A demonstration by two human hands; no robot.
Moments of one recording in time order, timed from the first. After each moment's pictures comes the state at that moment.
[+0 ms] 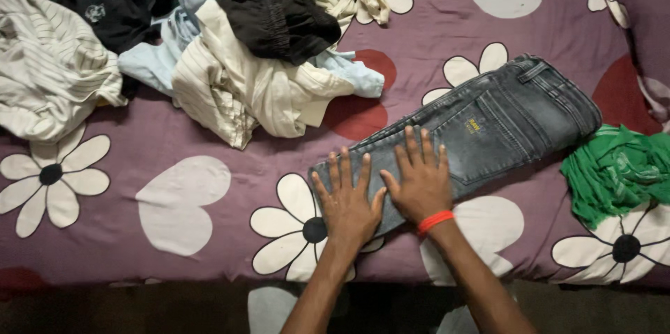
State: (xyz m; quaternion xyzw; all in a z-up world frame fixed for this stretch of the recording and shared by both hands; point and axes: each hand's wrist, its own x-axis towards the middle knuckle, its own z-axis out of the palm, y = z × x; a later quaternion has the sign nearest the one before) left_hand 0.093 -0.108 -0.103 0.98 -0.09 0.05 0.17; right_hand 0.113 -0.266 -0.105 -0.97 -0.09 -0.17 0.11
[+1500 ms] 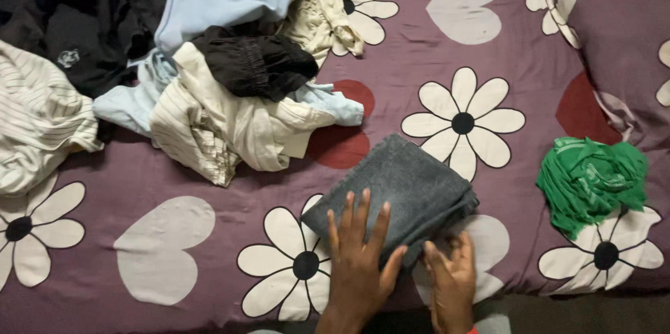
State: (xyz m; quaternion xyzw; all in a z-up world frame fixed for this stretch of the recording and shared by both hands) left_hand 0.055 -0.112 -0.040 0.91 -0.21 0.09 0.35; right_hand -0.007 -0.271 -0.117 -0.52 0.33 -0.15 0.77
